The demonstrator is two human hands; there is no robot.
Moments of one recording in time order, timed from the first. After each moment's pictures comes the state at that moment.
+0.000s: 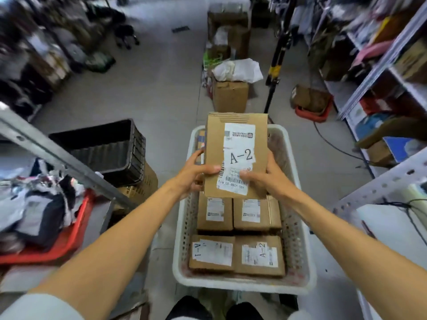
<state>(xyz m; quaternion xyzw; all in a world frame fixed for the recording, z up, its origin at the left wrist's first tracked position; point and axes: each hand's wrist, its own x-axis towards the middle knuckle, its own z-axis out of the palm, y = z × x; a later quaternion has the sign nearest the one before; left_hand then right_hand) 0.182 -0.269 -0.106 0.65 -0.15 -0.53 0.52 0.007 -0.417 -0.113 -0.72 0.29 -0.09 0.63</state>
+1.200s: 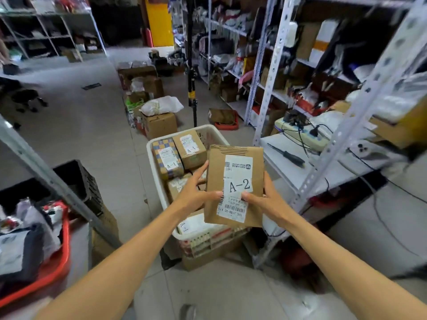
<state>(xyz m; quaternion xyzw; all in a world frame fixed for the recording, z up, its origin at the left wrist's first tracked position) 0.040 -0.075 -0.066 0.60 -0.45 -0.51 0.42 -0.181 -0.125 -0.066 -0.63 0.44 -0.29 0.58</state>
